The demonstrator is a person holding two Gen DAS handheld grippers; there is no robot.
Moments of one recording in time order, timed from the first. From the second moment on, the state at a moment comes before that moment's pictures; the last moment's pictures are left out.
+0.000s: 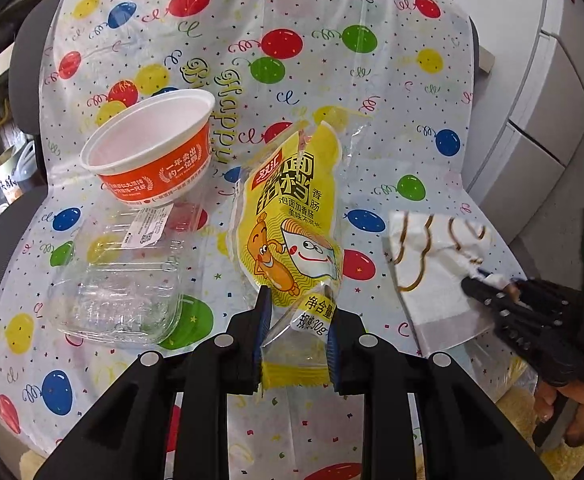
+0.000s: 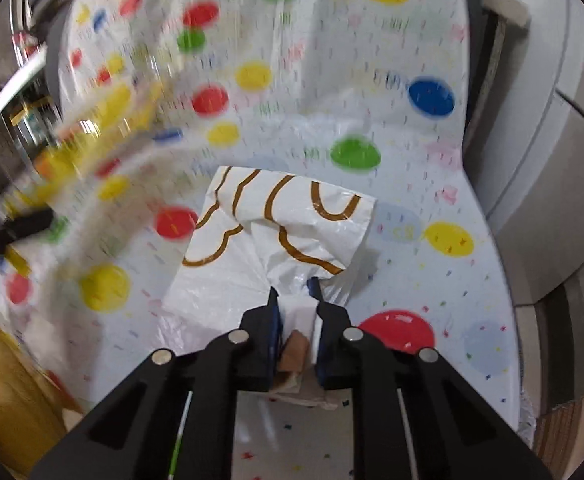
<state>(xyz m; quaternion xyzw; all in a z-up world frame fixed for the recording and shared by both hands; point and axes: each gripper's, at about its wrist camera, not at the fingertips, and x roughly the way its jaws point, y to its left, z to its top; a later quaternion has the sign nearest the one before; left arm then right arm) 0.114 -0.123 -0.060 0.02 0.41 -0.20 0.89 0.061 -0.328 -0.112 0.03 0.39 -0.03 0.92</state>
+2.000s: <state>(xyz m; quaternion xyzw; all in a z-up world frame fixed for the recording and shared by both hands) -0.040 -0.365 -0.080 0.06 0.40 -0.47 0.79 -0.189 -0.523 -0.108 0.16 0.35 -0.31 0.87</state>
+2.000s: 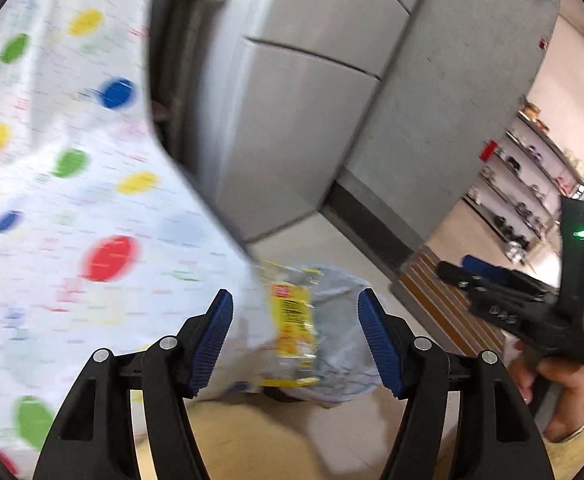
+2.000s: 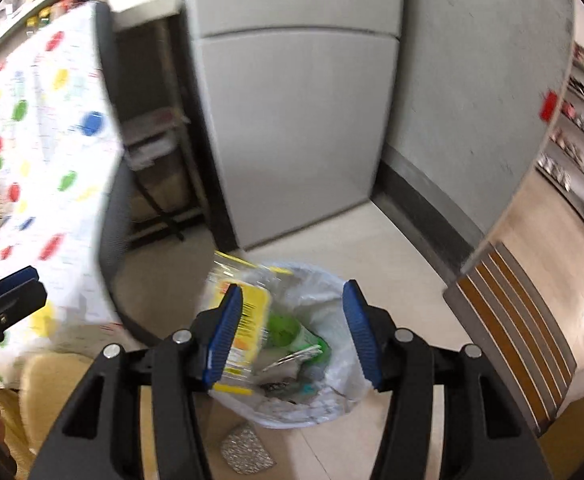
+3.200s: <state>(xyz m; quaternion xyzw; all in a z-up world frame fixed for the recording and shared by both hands) 0.197 0.057 -0.056 0.00 0.43 -0.05 0.90 0.233 -0.156 -0.024 0.04 0.38 0.05 0.92</state>
